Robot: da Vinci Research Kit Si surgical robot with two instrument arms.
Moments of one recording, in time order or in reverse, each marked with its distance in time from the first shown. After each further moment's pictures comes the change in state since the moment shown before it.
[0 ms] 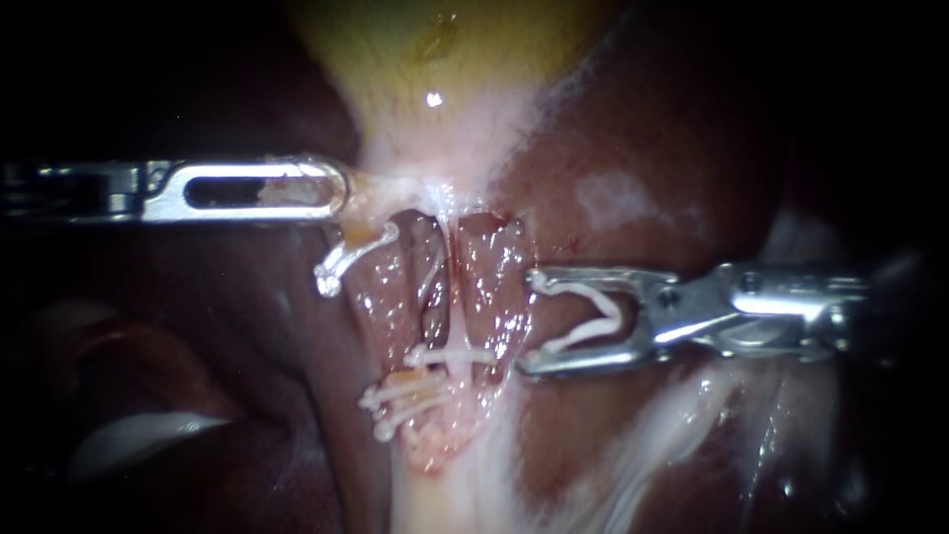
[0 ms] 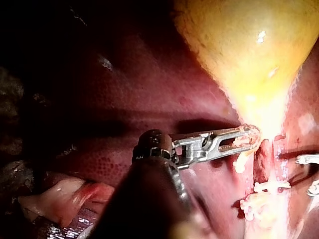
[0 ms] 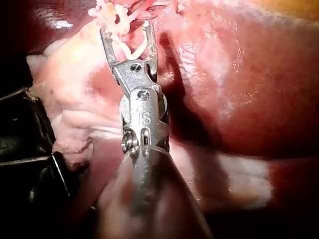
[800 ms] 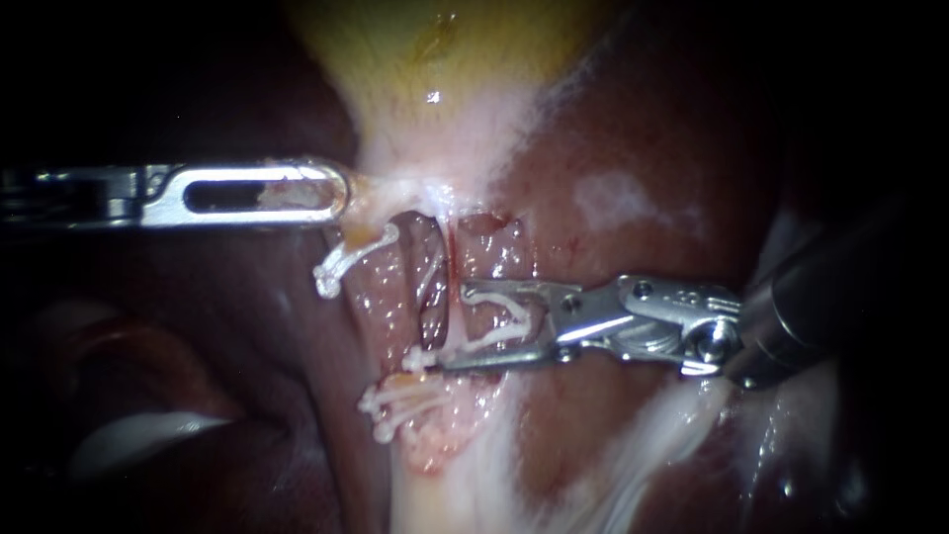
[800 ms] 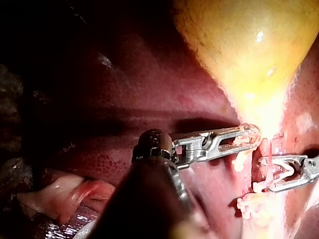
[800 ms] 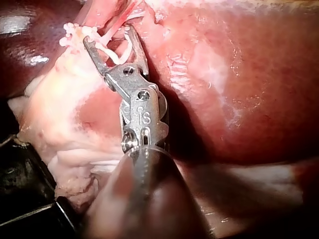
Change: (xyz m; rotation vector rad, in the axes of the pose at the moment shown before) right arm -0.004 0.003 0.006 0.039 0.027 0.117; left arm 0.000 -0.001 0.000 -0.005 -0.007 0.000
